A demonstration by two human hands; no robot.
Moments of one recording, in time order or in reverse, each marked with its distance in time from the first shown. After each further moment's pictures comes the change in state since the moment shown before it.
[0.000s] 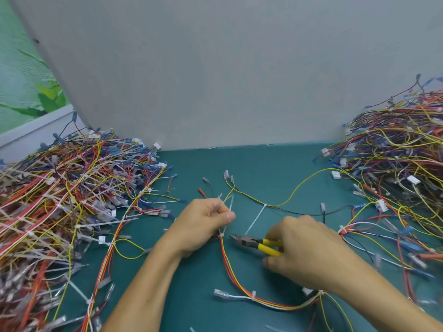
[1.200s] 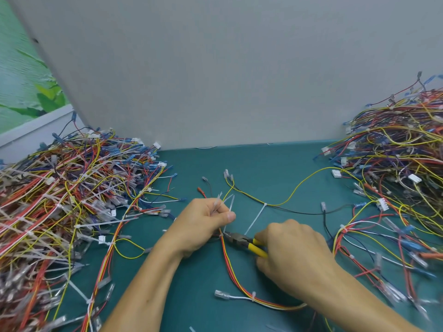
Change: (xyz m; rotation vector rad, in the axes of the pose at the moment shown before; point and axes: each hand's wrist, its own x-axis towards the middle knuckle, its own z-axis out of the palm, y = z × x) left_hand 0.002 -0.004 0.001 0.011 0.014 0.013; right_hand 0.002 -0.013 0.019 -0.064 0.064 -0.002
